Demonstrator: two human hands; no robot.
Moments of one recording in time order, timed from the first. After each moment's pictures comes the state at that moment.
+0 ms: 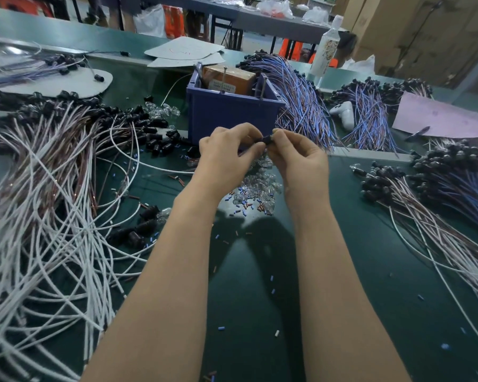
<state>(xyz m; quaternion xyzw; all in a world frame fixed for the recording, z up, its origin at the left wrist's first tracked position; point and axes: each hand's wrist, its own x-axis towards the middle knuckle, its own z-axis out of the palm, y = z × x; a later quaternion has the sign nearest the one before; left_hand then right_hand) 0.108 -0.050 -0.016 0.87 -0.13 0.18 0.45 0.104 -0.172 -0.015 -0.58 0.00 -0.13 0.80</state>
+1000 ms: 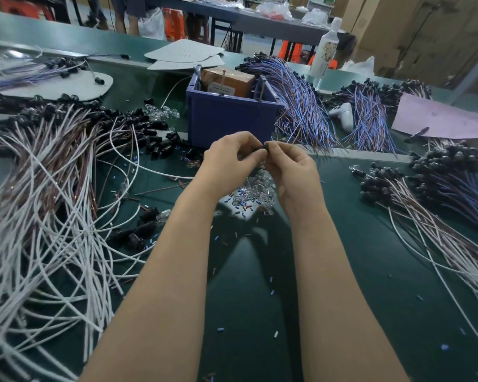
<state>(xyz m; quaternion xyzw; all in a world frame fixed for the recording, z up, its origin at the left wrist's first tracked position) 0.107 -0.051 -0.016 0.86 -0.12 0.11 0.48 0.110 -0.172 -0.027 -0.58 0.00 -0.07 0.81</state>
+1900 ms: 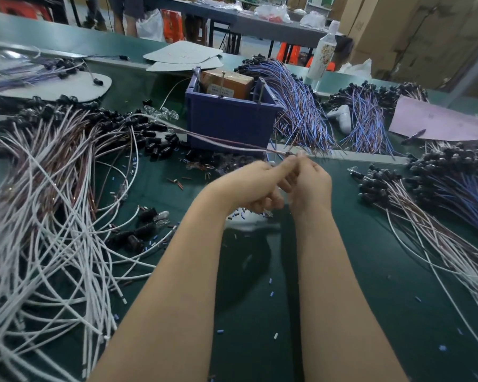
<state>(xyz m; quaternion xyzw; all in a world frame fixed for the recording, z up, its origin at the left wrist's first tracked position) 0.101 -0.078 -0.013 0.78 -0.12 -0.19 0.58 0.119 -0.188 -0.035 -0.53 0.16 -0.14 0.83</state>
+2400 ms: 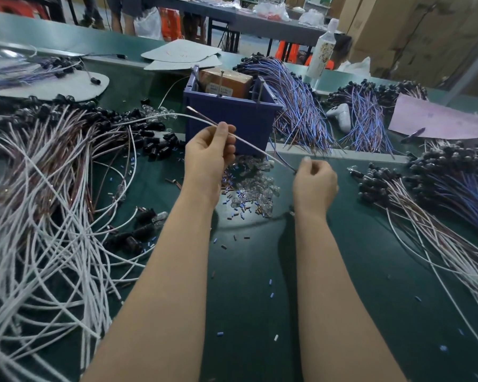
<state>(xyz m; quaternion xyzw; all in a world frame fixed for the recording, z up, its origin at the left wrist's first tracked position) 0.116 -0.051 -0.025 0.51 0.04 0.11 0.85 0.117 -0.195 -0.040 -0.82 0.23 -0.24 0.47</state>
